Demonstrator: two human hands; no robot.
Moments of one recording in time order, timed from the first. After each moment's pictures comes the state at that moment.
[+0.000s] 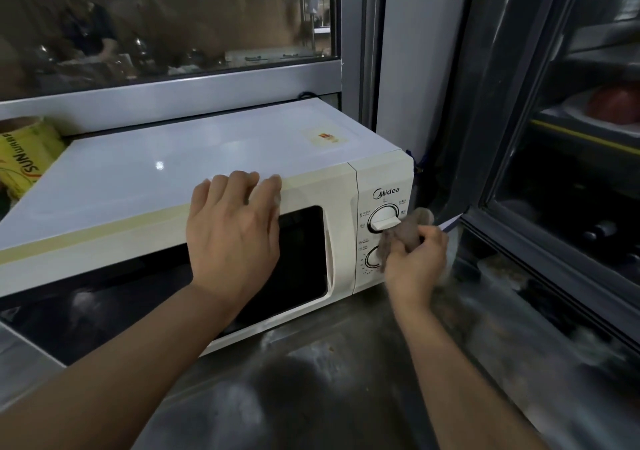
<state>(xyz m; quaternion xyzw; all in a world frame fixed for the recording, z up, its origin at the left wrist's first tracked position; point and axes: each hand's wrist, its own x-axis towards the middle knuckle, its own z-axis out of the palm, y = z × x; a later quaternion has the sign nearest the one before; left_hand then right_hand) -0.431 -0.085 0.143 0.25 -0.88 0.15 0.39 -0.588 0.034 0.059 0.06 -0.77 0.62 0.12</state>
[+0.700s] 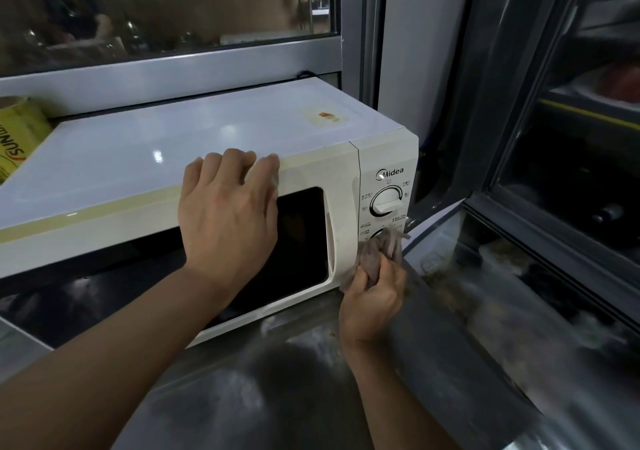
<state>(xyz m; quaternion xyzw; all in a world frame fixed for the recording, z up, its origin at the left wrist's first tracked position) -0.431 -0.088 0.141 0.24 -0.88 0.15 0.40 -0.520 0.006 0.002 0.07 -0.73 0.65 0.21</state>
